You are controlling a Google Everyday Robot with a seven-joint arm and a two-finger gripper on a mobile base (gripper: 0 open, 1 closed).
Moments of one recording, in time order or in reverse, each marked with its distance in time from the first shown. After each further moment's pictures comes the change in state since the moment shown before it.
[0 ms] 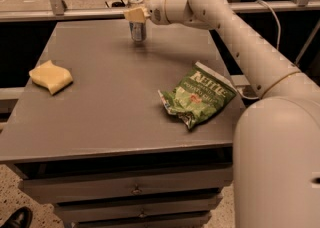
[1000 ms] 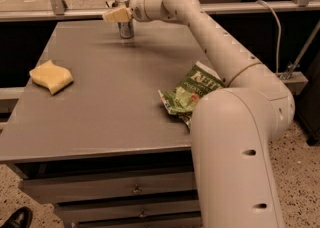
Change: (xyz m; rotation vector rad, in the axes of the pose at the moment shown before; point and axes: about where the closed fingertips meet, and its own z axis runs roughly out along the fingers) arm 0.003 -0.017 0.073 0.061 0.038 -0.035
